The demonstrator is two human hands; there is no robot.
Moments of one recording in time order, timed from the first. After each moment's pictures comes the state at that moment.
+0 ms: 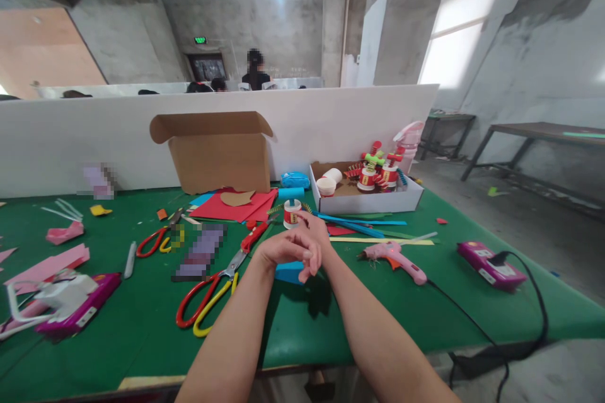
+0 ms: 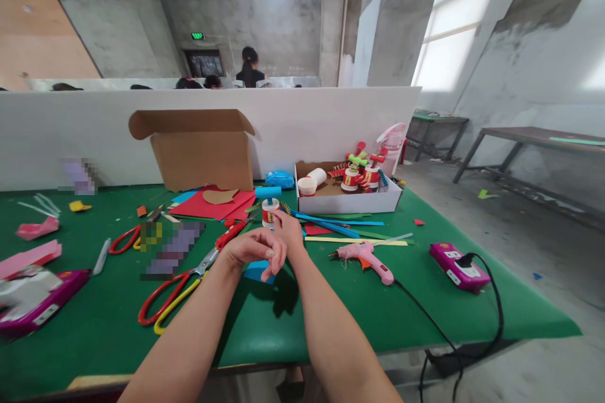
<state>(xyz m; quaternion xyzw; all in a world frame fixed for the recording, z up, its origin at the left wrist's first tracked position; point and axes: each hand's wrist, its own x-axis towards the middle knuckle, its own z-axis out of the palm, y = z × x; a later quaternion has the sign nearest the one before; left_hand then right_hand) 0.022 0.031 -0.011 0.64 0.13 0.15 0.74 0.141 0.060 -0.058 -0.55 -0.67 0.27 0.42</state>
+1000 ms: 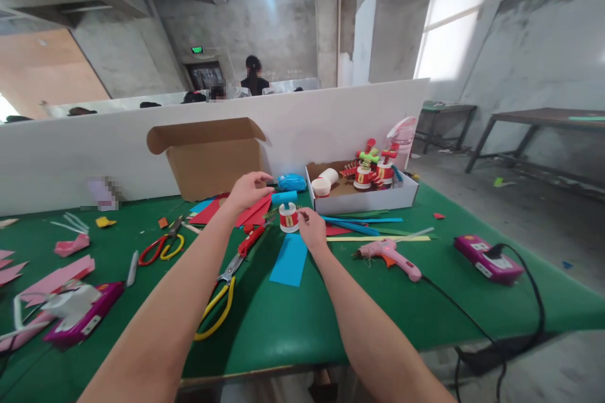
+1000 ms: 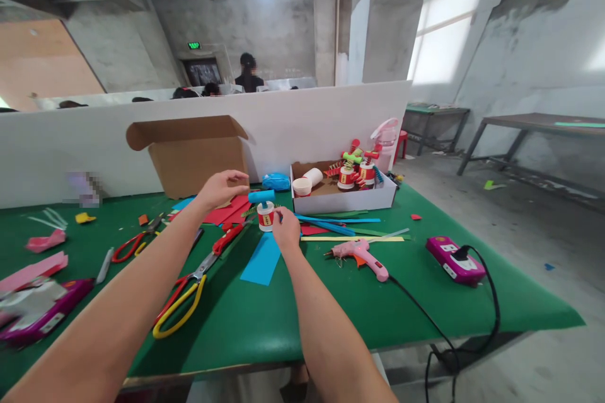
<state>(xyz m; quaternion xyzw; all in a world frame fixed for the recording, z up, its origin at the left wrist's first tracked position) -0.036 0.111 0.053 0.78 0.51 0.35 0.08 0.142 0.067 -0.056 -0.58 -0.62 0.22 0.48</state>
